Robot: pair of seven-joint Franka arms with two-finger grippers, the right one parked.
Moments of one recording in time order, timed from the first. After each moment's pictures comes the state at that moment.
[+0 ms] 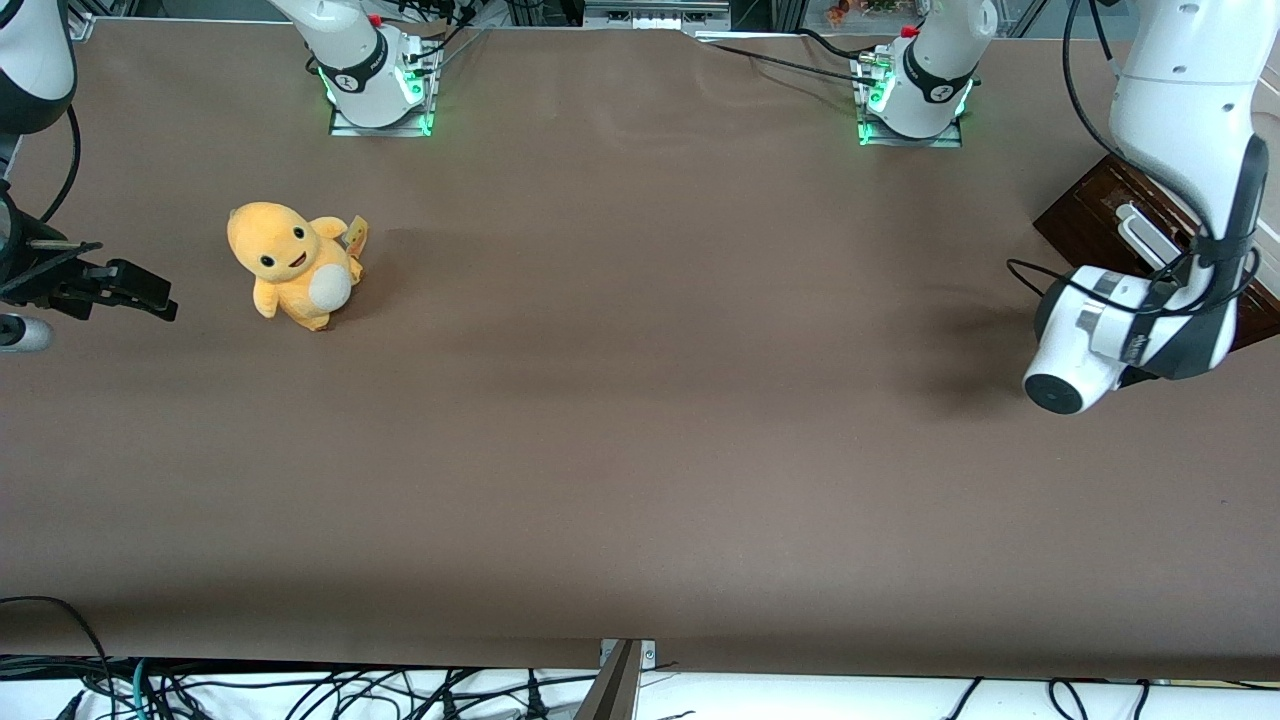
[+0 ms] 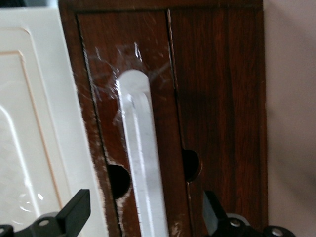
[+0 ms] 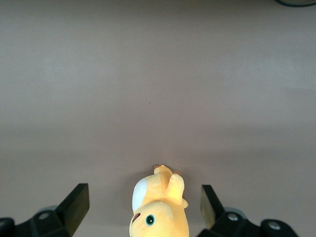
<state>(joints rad) 0.14 0.61 -0.08 -1.86 0.92 1.37 -0.92</state>
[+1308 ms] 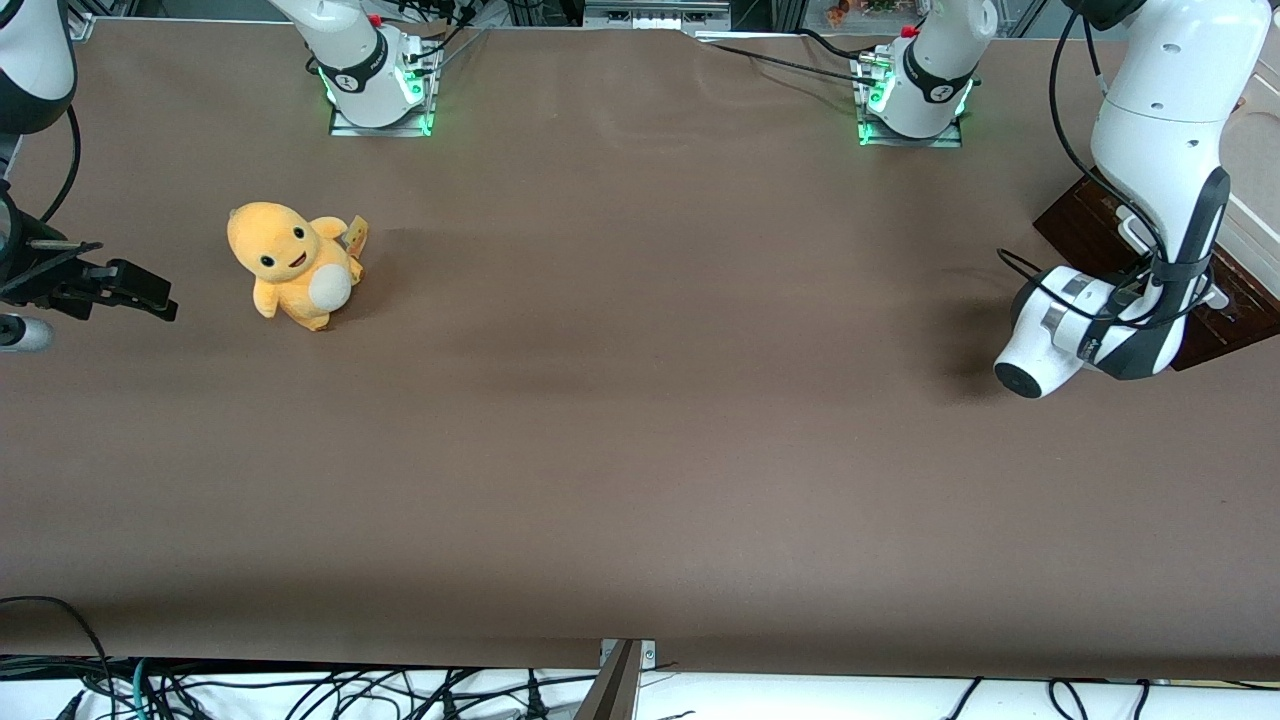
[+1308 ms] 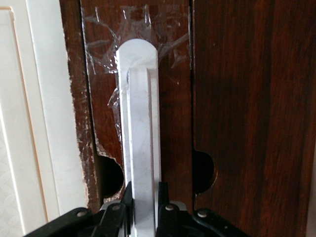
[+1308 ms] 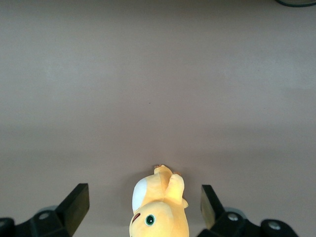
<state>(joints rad) 0.16 0.66 -0.08 -1.92 1.00 1.31 -1.09</state>
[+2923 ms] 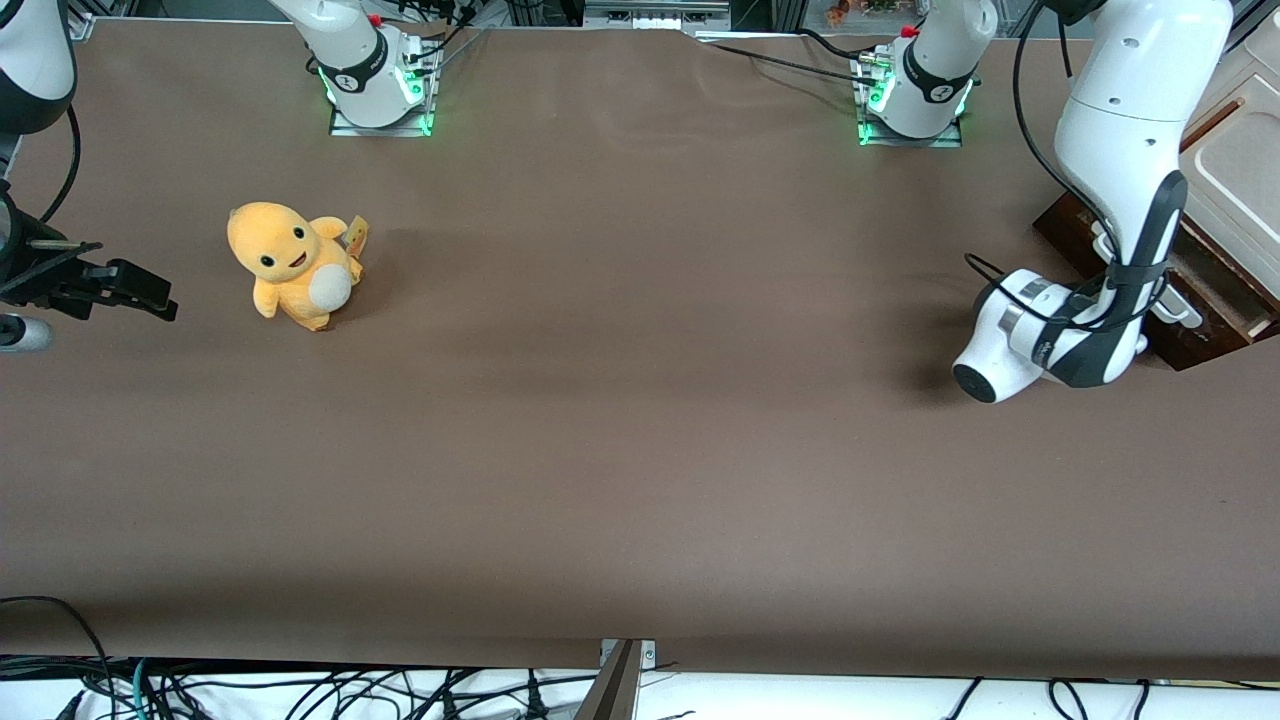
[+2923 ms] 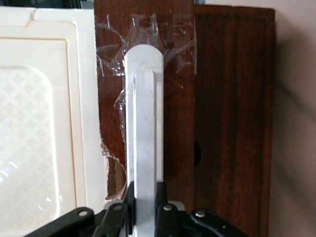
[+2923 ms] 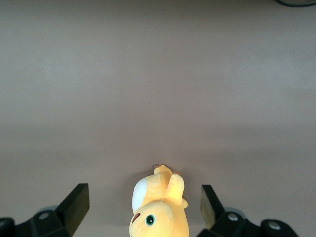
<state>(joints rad) 0.04 0.66 -0.09 -1.88 0.98 1.29 -1.10</state>
